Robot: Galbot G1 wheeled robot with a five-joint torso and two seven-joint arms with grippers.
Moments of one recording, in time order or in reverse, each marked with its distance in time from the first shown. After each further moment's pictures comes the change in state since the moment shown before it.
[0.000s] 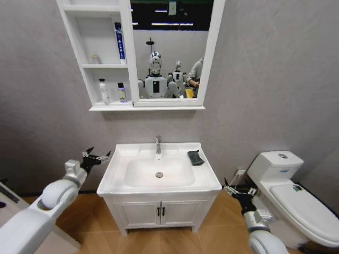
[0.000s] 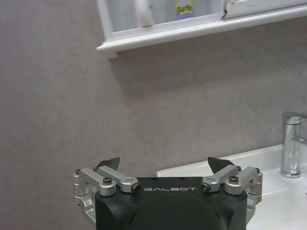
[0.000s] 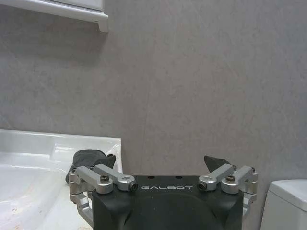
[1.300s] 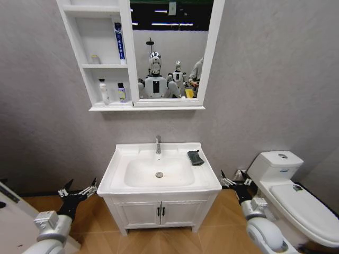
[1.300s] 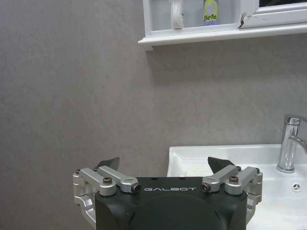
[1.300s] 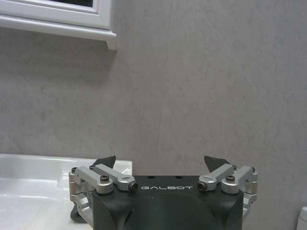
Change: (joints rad) left arm 0.400 -0.448 -0.192 -0.324 0.190 -0.023 -0.005; right arm 0.178 -0.104 -0.044 -0.026 0.117 -0.073 -0.030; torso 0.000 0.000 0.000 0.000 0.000
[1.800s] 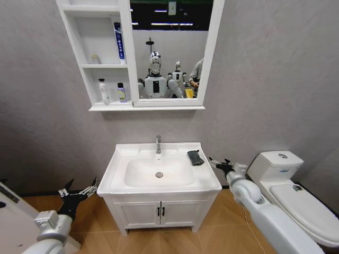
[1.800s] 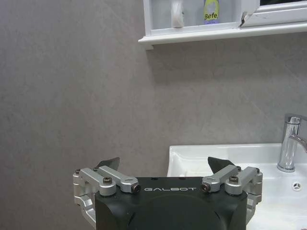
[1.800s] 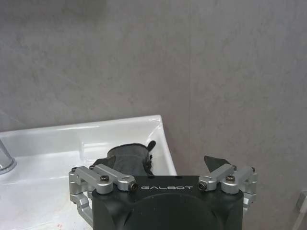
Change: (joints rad) left arm -0.003 0.002 0.002 0.003 -0.002 0.001 0.001; right arm 0.607 -0.058 -0.389 -0.240 0.430 -0.462 0.172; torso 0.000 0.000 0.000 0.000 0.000
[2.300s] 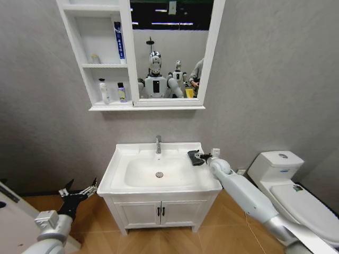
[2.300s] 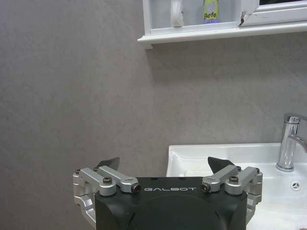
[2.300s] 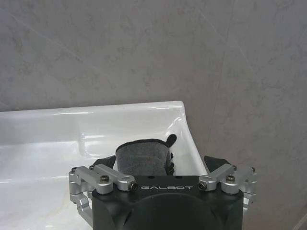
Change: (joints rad) left arm 0.000 0.001 0.001 0.001 -0.001 0.001 0.001; right arm 0.369 0.108 -0.297 -0.347 0.045 -0.046 0.022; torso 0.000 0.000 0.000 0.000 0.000
